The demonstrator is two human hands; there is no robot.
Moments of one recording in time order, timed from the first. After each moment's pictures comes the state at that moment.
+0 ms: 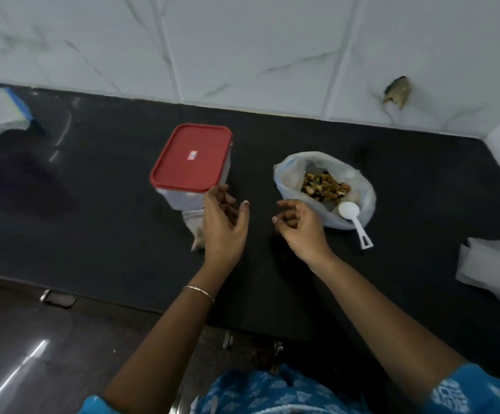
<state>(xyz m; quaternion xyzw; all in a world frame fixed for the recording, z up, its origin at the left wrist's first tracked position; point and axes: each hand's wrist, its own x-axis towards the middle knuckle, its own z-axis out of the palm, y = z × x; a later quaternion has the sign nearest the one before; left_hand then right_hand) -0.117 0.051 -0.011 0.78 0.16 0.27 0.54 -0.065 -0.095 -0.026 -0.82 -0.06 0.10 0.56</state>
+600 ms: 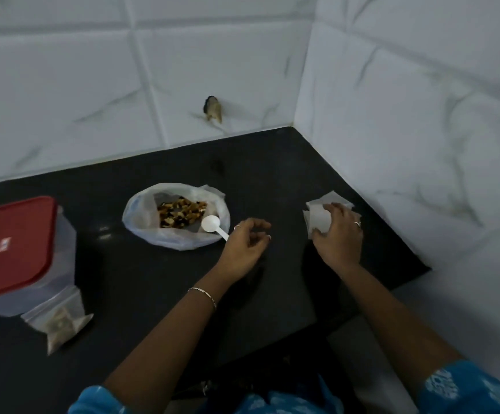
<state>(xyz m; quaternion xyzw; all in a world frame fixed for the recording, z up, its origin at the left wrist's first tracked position) -0.063 -0.152 -0.025 0.77 -0.18 -0.15 0.59 -0.108 -0.356 -0.028 -0.93 0.24 -0.17 0.21</state>
